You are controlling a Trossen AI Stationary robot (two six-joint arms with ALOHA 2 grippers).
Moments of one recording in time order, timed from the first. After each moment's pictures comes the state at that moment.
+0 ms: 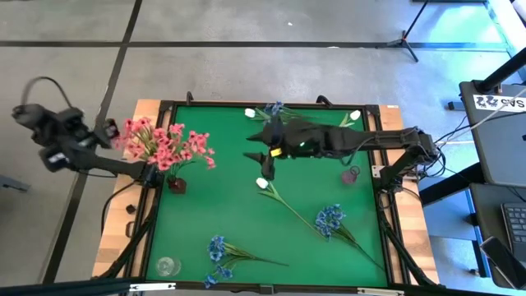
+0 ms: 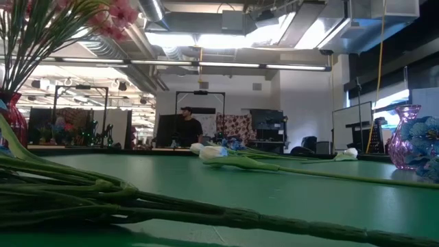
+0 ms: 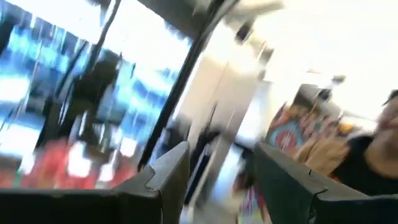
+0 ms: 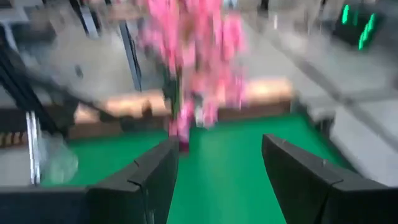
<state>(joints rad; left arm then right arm) -0.17 0.03 1.06 -0.67 0.20 -0.53 0.07 1.68 1.66 -0.35 0.15 0.12</state>
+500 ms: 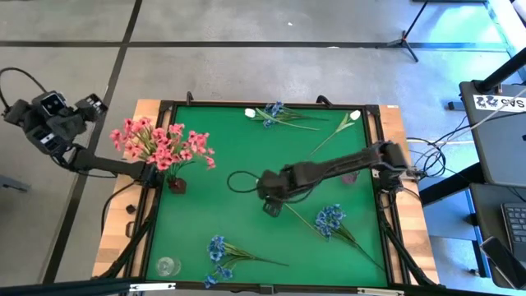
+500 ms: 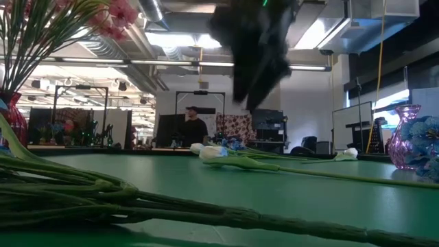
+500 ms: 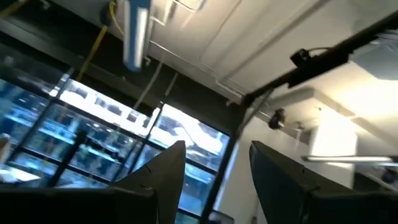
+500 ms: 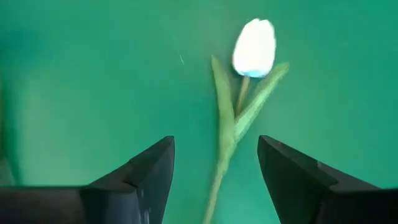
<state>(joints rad) -0.15 0.04 1.04 -0.35 -0.13 -0.41 0.19 2.00 1.66 -0.93 0.11 0.66</state>
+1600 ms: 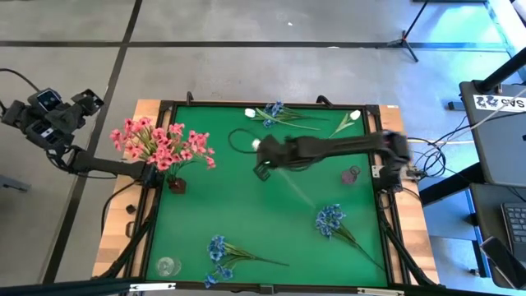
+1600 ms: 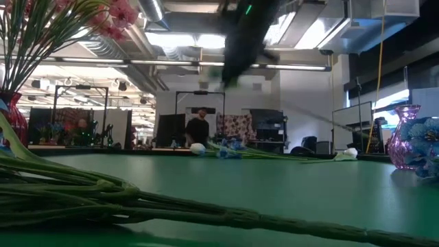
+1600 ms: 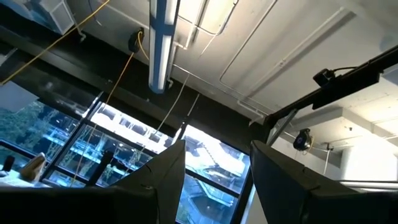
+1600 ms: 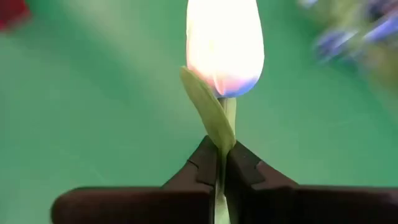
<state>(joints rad) -0.12 0.04 1.03 -0.30 -0.22 -0.38 0.02 1.86 1.66 -0.82 0.40 0.65</state>
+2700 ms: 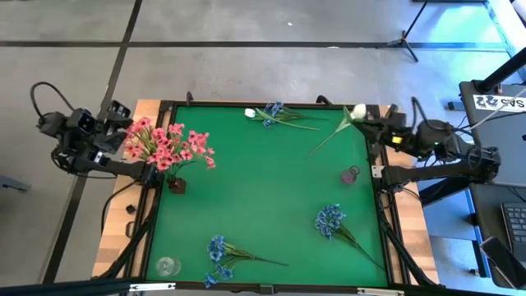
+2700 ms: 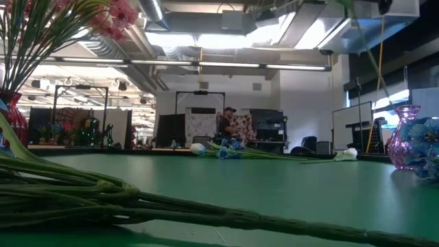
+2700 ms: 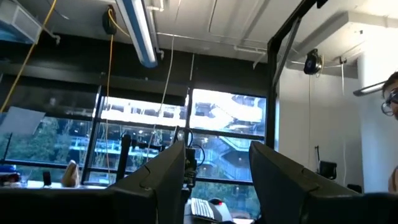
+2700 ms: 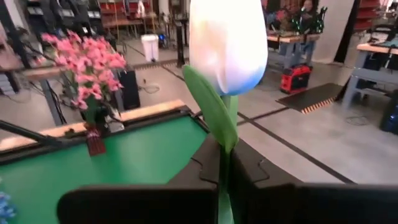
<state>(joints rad) -0.12 0.04 0.77 -0.19 -0.11 -0.07 0.02 0.48 0.87 -0.46 0.46 0.08</state>
